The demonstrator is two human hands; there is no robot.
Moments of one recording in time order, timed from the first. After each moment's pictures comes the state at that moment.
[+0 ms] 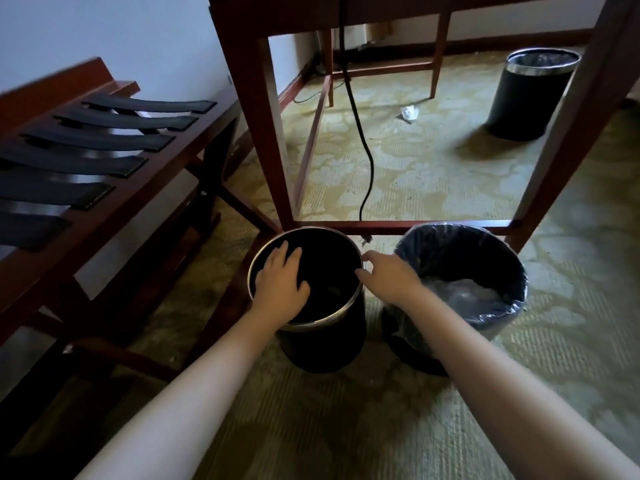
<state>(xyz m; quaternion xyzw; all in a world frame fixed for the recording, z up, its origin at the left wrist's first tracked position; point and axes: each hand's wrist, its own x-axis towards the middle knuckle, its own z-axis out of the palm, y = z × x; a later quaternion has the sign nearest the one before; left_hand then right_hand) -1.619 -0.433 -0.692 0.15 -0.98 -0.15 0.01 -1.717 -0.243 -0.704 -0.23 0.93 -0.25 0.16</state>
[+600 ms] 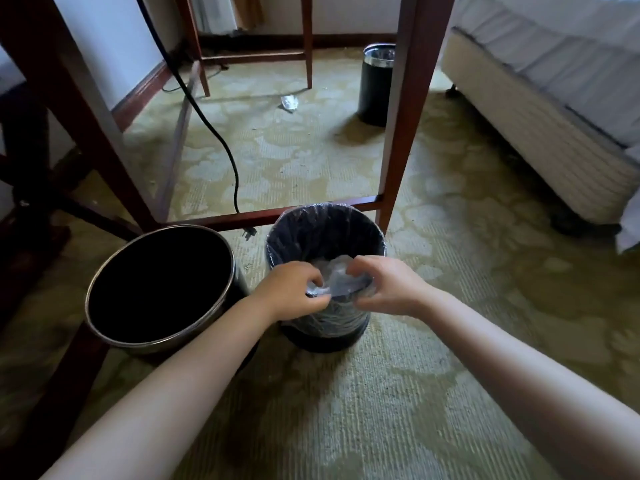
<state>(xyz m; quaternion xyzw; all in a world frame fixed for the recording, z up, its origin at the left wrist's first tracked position) -1.688 -0.263 -0.731 -0.20 -0.95 -0.21 -0.07 -1.693 -0.043 -0.712 -0.25 0.94 -0.22 0.09</state>
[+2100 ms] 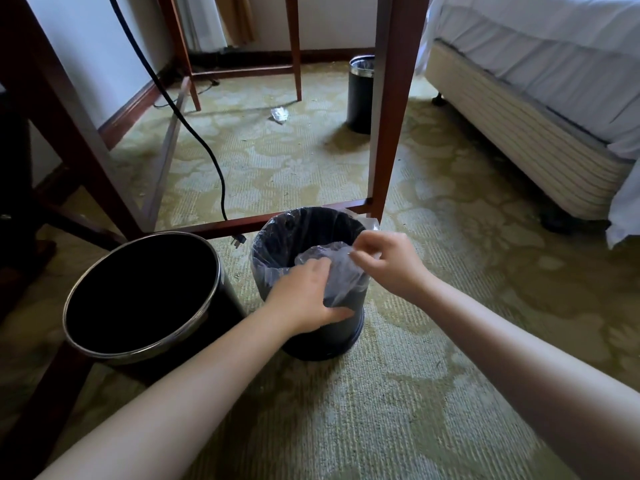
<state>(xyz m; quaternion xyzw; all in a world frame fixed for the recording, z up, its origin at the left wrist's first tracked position) -1.667 -0.215 -0.713 -0.15 -0.98 -0.12 -0.09 -1.698 -0.039 -0.699 -0.16 0.89 -0.43 -0.06</state>
